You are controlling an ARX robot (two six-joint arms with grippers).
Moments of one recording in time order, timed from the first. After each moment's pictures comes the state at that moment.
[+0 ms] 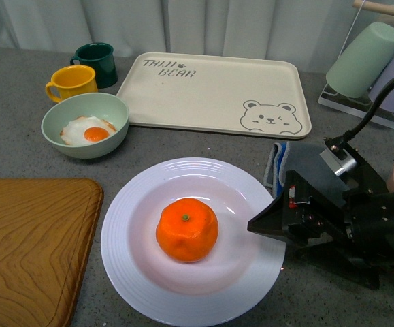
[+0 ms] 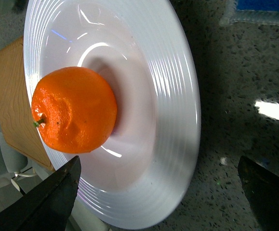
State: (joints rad) left arm 0.00 0.00 0.02 0.00 0.00 0.00; right arm 0.24 1.95 0.64 0.27 -0.60 0.53
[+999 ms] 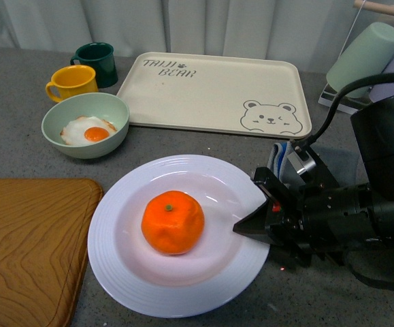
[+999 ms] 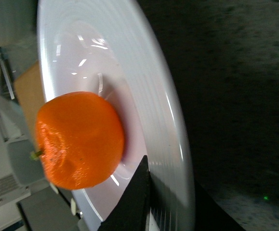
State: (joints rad) left arm 0.00 0.00 0.02 0.00 0.00 0.00; right arm 0.31 2.12 0.73 0.40 -0.63 0.74
